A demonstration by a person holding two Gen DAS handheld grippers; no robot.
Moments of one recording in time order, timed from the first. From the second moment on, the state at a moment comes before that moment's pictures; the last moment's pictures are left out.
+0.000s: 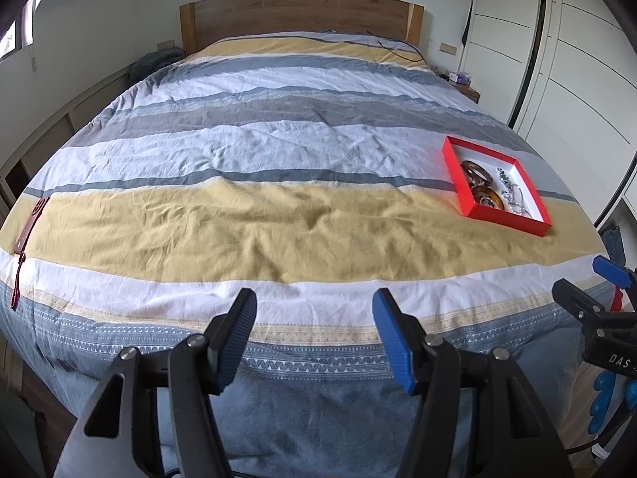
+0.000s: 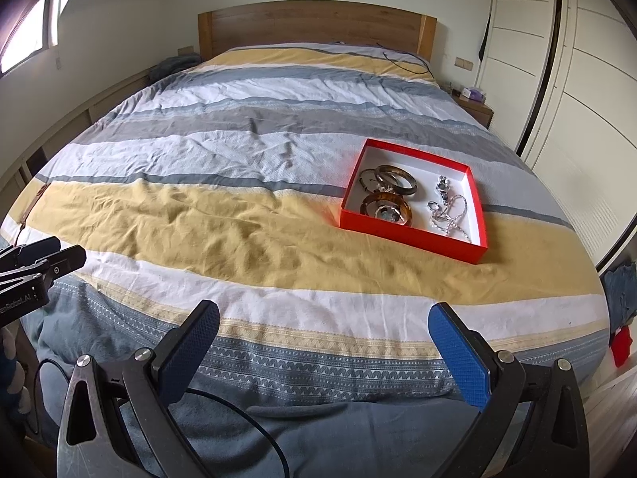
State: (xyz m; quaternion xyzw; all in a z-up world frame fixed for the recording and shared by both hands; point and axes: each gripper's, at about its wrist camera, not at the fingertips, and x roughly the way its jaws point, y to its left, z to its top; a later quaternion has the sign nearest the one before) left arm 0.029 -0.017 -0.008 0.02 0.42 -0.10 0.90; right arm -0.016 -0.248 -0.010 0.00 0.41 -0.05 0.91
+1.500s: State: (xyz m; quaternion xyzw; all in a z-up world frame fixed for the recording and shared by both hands) left arm 0.036 -0.014 -0.016 0.02 0.44 -0.10 0.89; right arm -0.005 -0.255 -0.032 0.00 0.43 -0.06 0.90
